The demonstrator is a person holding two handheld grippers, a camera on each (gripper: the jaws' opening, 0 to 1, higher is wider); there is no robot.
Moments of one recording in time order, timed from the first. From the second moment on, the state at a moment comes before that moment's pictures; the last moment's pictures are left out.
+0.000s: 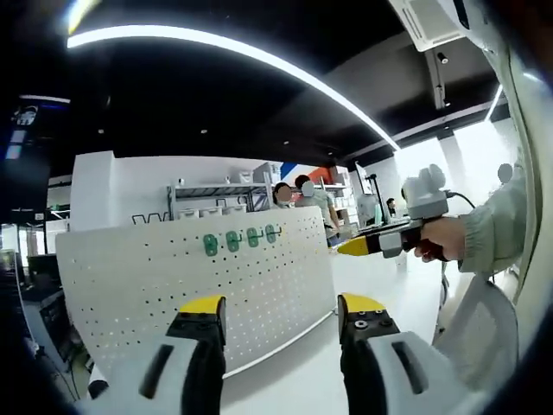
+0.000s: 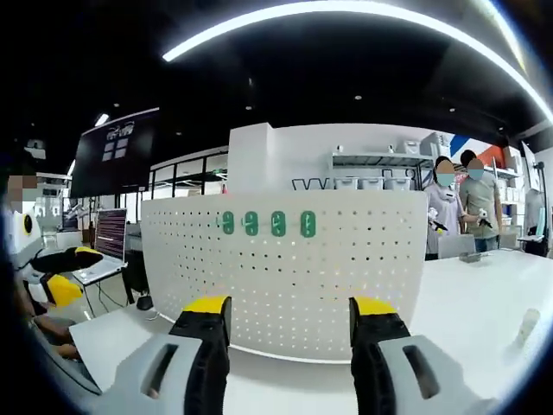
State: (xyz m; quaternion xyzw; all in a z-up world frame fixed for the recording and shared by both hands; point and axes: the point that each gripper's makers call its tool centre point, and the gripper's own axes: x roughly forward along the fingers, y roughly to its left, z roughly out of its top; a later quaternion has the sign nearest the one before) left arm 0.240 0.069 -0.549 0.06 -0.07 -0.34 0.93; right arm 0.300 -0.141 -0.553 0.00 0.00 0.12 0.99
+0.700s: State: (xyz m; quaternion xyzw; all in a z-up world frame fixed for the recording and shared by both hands) left arm 0.233 0.093 -0.550 0.08 -0.05 -0.33 0.94; right arm 0.233 -0.155 -0.539 0.02 0.00 0.13 0.99
